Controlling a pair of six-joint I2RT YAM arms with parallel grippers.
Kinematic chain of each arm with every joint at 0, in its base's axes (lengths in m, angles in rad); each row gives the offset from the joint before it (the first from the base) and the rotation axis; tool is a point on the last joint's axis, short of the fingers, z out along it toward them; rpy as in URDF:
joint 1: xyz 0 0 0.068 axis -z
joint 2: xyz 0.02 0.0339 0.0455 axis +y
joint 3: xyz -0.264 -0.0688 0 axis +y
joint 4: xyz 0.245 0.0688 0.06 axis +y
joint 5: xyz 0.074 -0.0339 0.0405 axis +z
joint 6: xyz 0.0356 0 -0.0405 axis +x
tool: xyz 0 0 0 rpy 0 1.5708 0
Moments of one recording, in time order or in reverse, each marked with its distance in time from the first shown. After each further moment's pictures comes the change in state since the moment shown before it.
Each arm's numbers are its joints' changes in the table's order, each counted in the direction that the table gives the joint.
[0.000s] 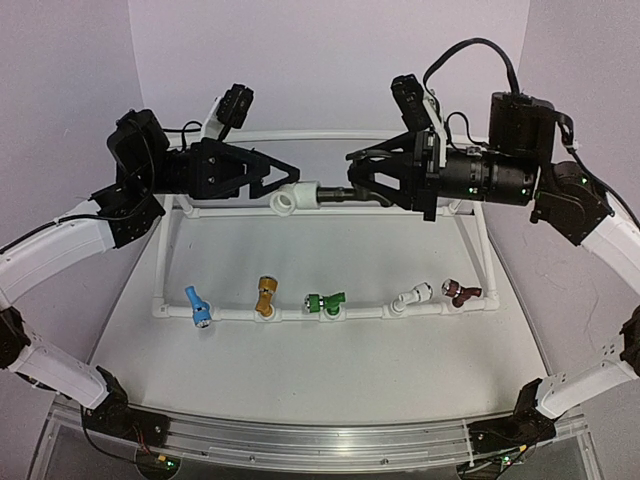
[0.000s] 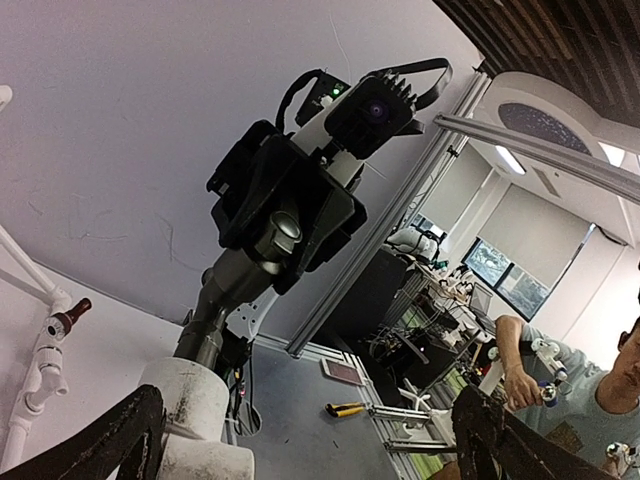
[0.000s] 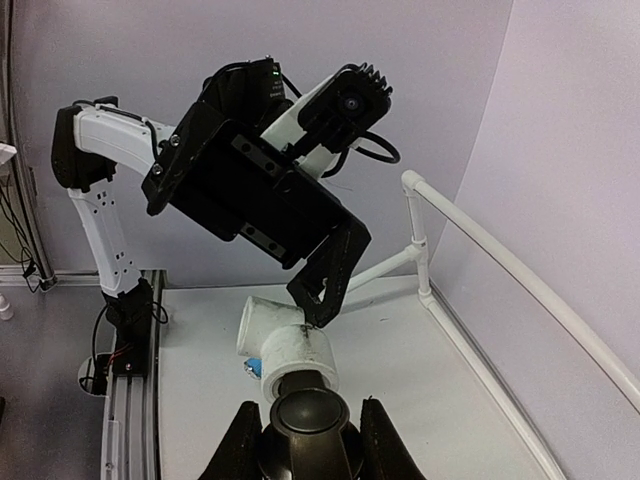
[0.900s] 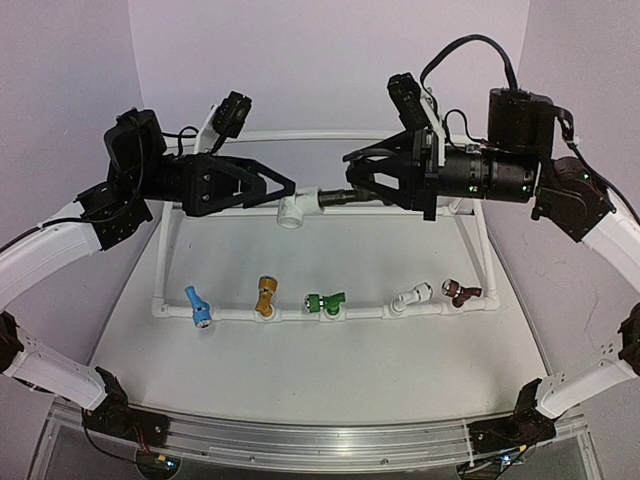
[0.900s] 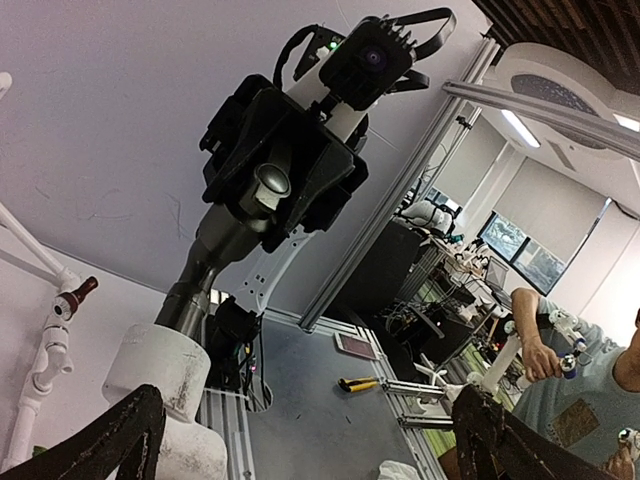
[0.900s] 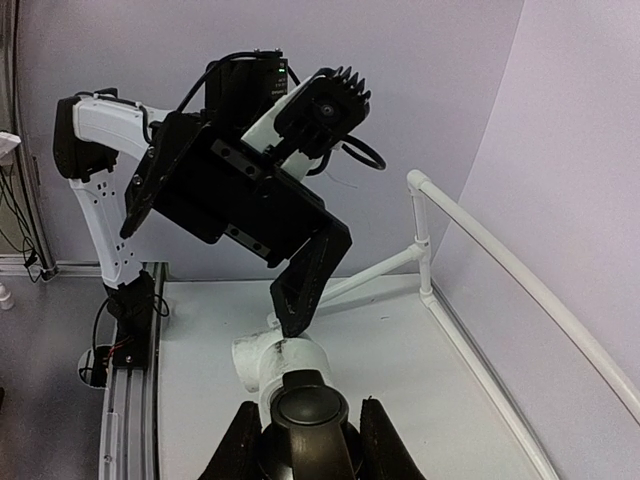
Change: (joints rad) left arm 0.031 -0.060 -0.009 0.230 -0.001 0.182; right arm -0.009 0.017 -0.038 0.037 -0.004 -0.027
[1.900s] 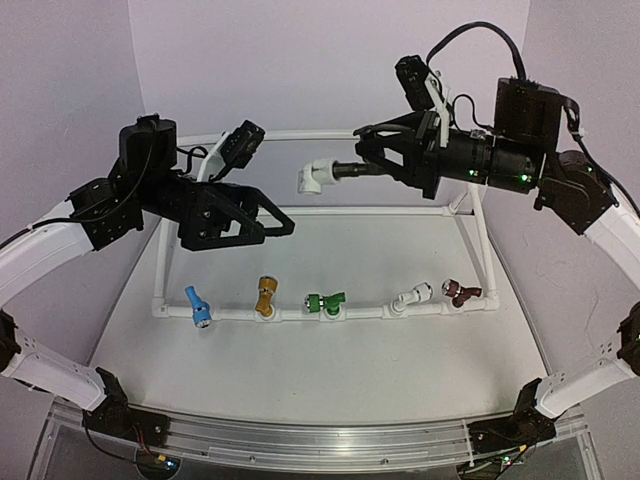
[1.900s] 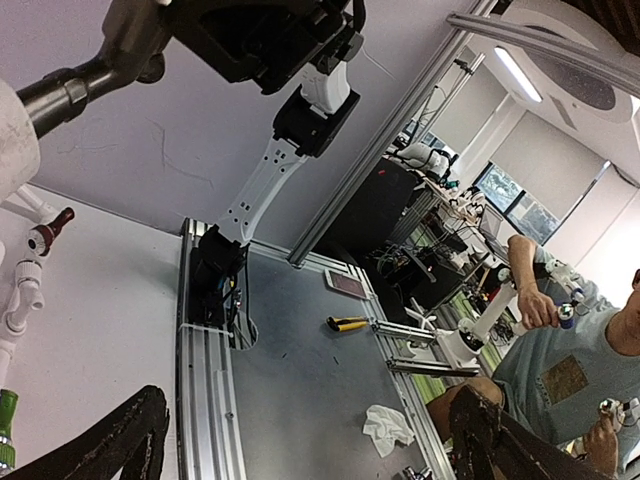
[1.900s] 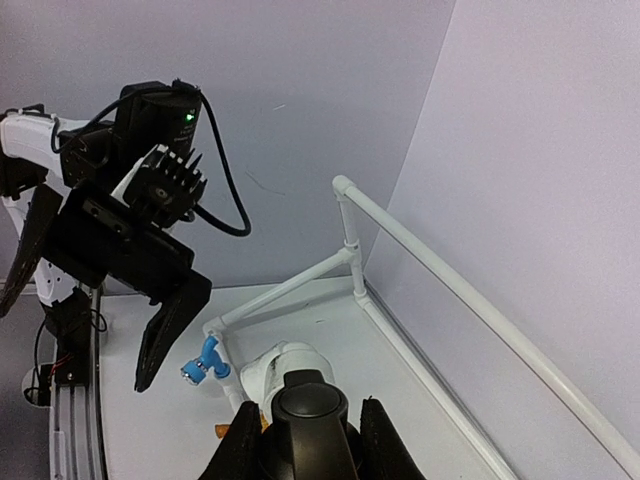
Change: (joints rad) left arm 0.062 -0.018 -0.046 0.384 -0.027 0.260; right arm 0.018 0.011 -0.042 -0.012 -0.127 -0.024
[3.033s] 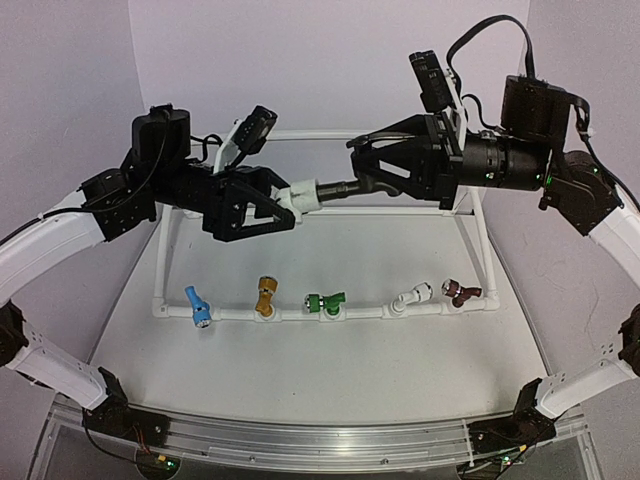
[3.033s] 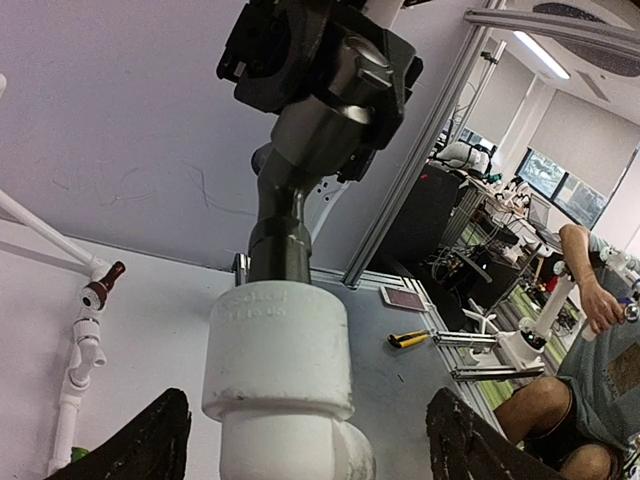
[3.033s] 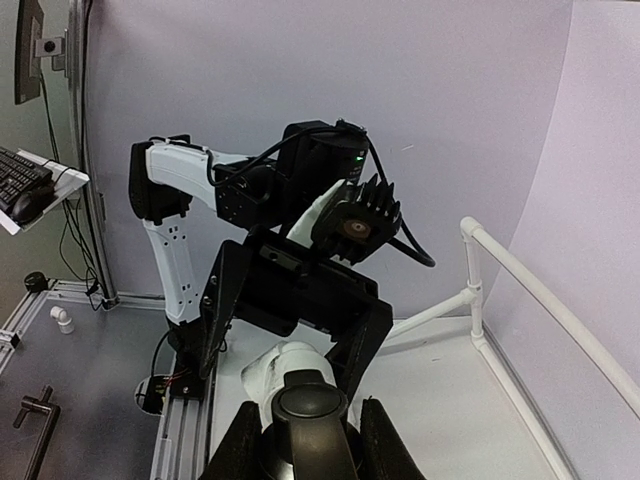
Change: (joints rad) left arm 0.032 0.072 -0.083 -0.013 0.121 0.151; right arm 0.000 -0.013 -0.003 -0.019 0.325 0.103
